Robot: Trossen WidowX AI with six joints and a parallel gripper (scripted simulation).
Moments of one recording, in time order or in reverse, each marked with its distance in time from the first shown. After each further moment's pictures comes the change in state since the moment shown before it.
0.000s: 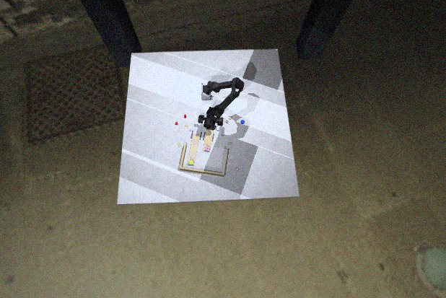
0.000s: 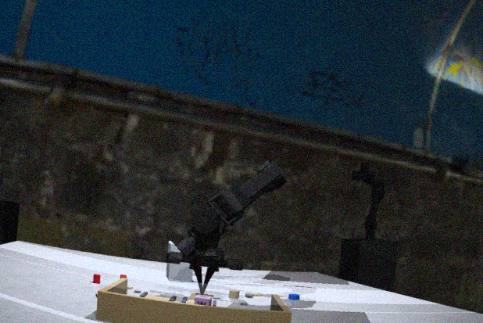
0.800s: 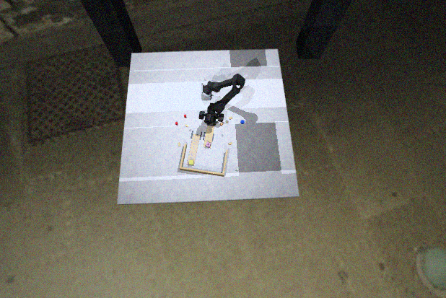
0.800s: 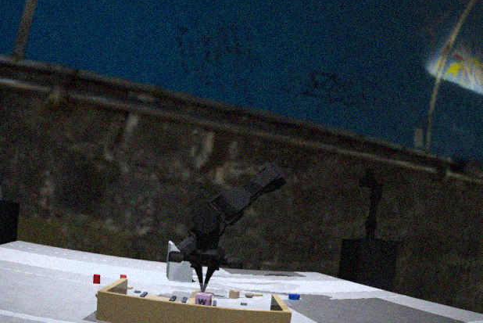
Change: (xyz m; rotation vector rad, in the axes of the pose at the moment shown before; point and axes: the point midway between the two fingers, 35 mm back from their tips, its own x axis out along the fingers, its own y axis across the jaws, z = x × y) arm -0.001 0.001 -0.033 0.000 -0.002 0.001
